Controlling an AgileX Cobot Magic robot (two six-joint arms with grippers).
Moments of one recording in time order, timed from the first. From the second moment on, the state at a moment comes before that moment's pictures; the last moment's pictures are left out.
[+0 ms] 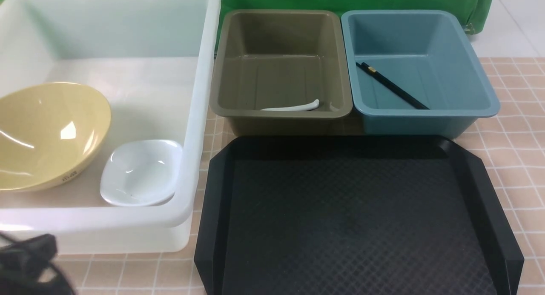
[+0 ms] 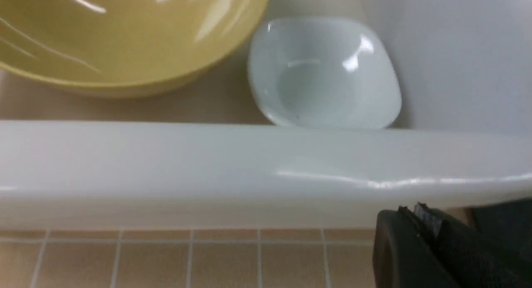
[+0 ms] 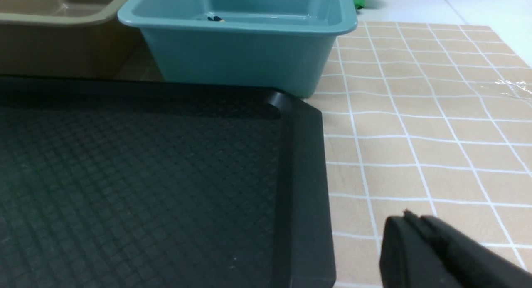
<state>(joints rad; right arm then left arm) -0.02 -0.01 0.02 0.05 0.34 -0.05 -0.31 0.36 -0.34 0.31 0.62 -0.48</state>
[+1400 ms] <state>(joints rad) -0.02 -0.01 0.02 0.05 0.34 -0.05 0.04 -0.01 0.02 -0.10 0.32 0.03</state>
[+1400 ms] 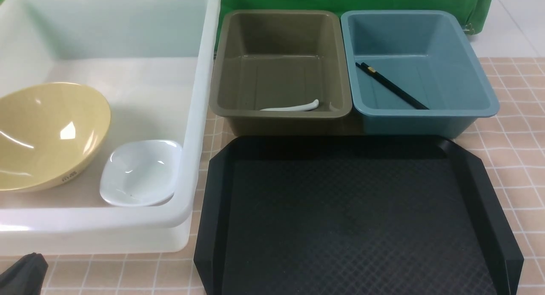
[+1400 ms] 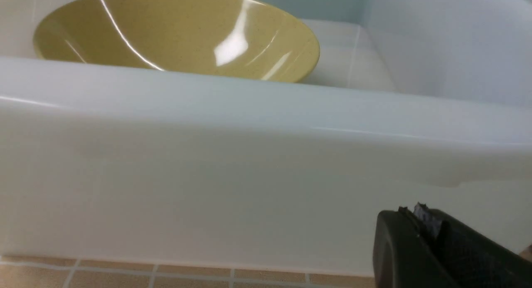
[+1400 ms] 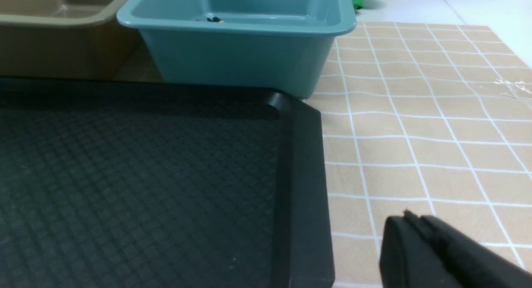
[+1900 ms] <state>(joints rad) -0.02 -0.01 0.02 0.05 0.34 -0.05 0.04 -0.01 0.02 -0.10 0.32 0.03</state>
